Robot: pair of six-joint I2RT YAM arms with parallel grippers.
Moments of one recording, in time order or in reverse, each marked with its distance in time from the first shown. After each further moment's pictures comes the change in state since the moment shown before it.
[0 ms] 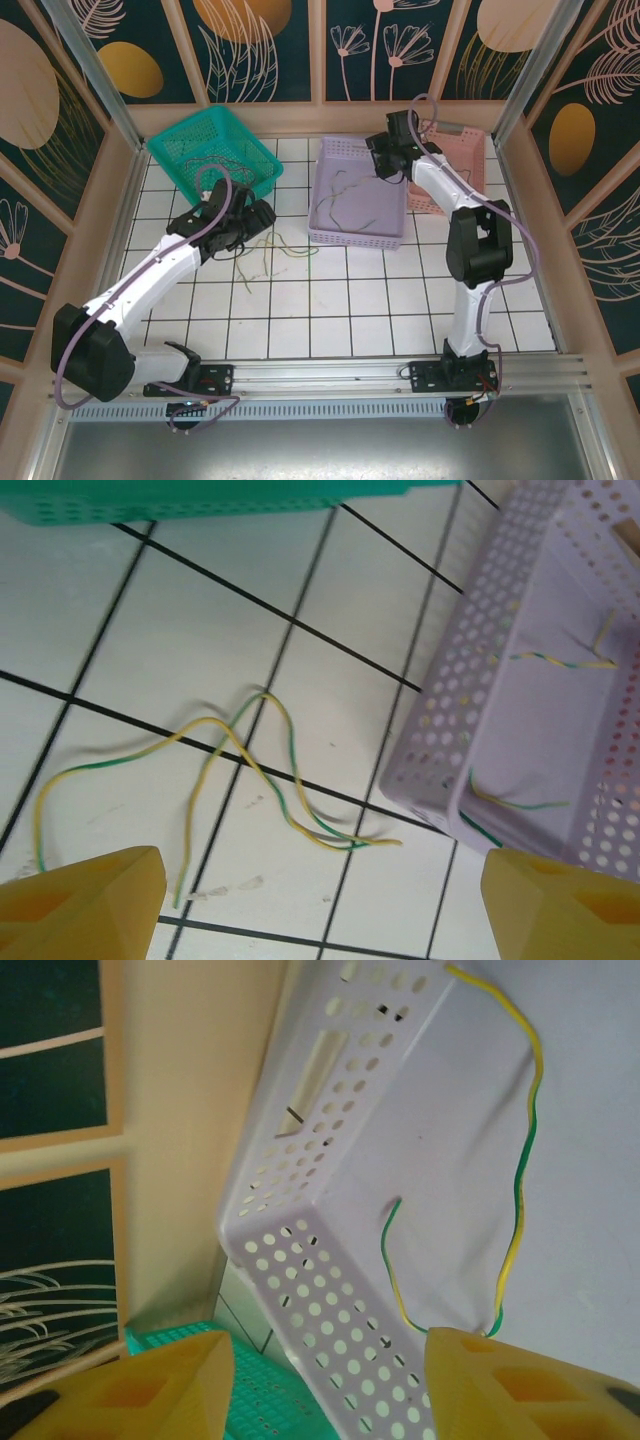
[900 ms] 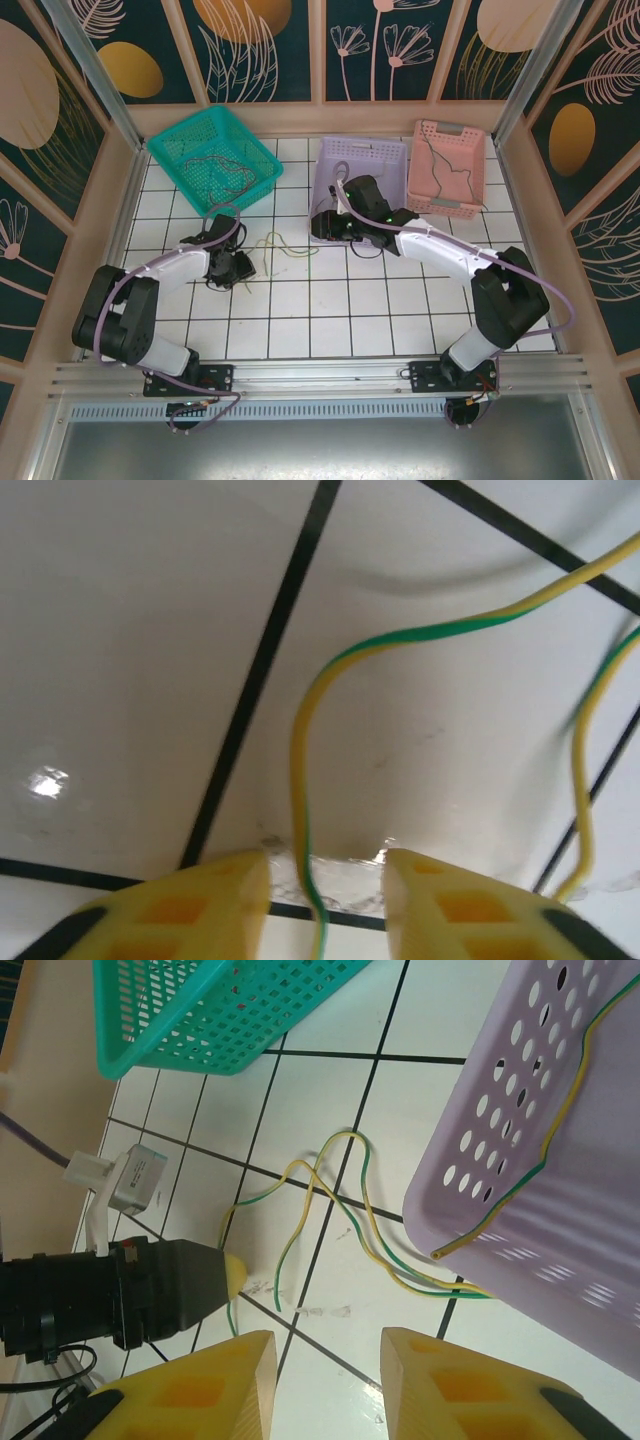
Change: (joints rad) left arm 0.137 0.191 -0.327 0.129 0.163 0.202; right arm 0.384 -0.420 -0.605 0.203 -0.245 -0.784
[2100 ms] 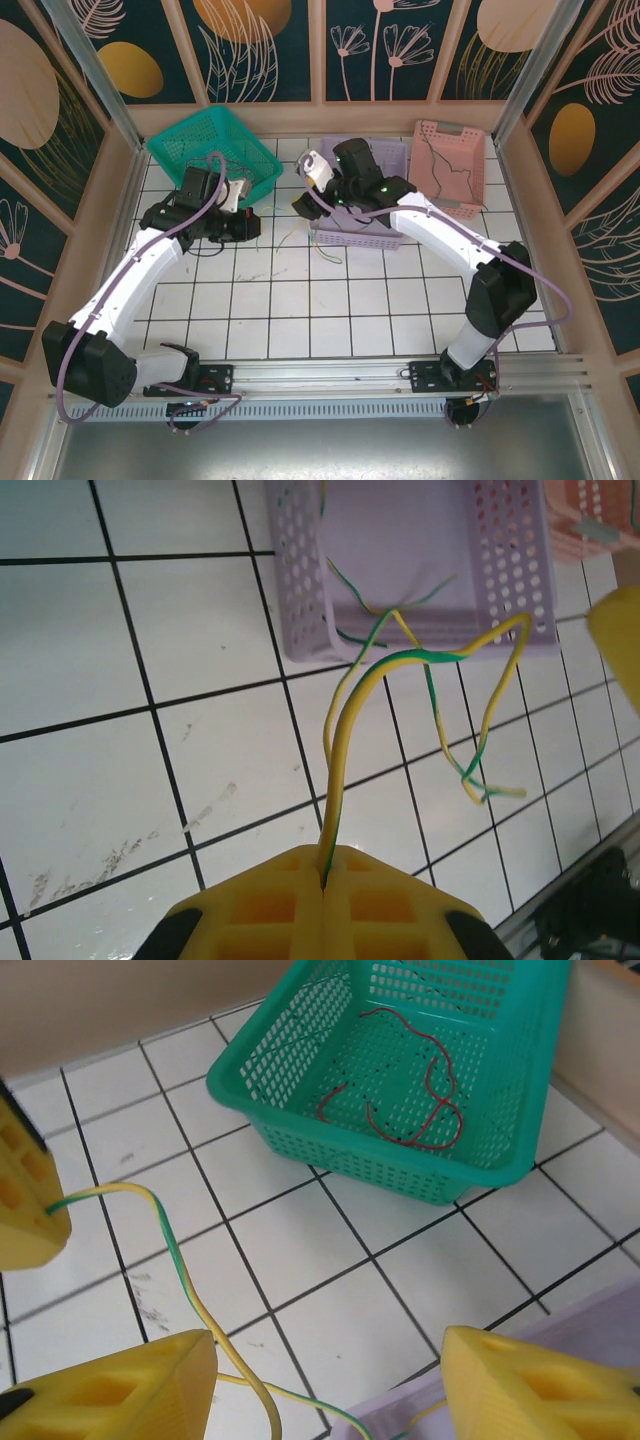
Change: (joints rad) left arm -0.008 -0.228 0.438 -0.322 0.339 0.437; right arm 0.018 0.076 0.351 -0.156 -0.010 -0.877
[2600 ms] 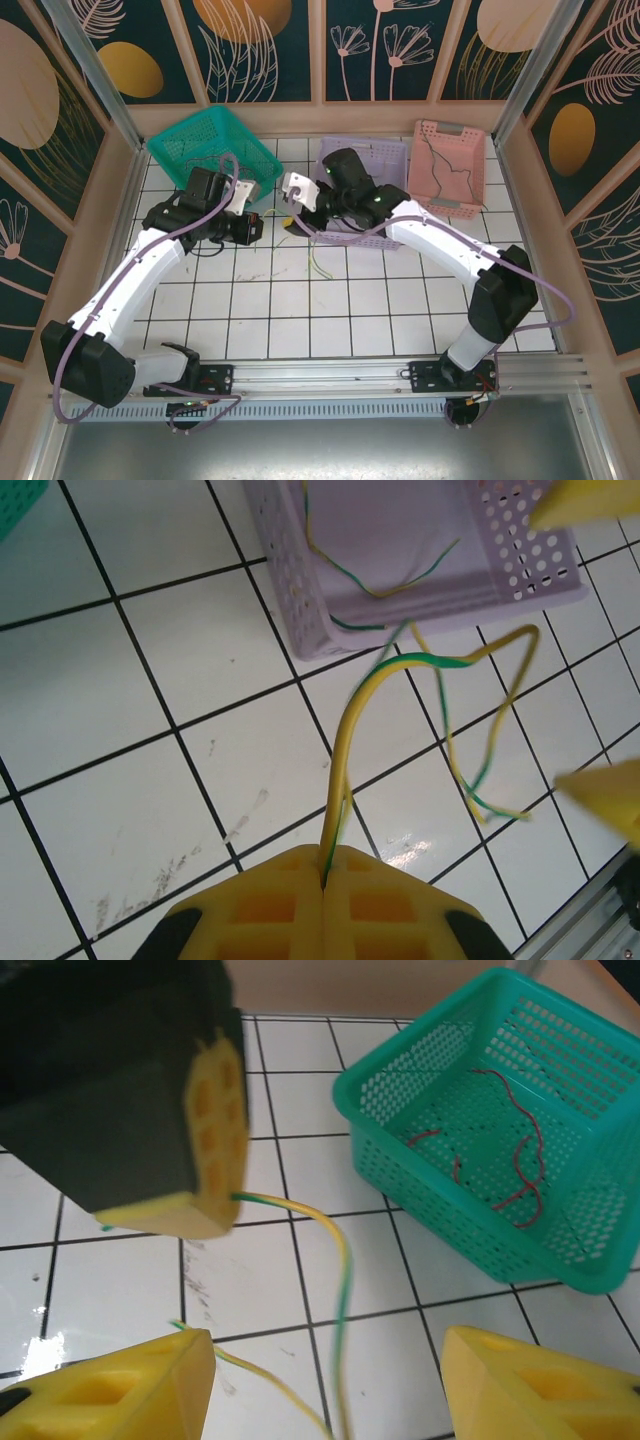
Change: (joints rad) left arm -0.042 0.000 0.021 -0.014 -0.063 0.166; right arm 0.076 -0.018 -0.025 -0.002 -0.100 -0.246
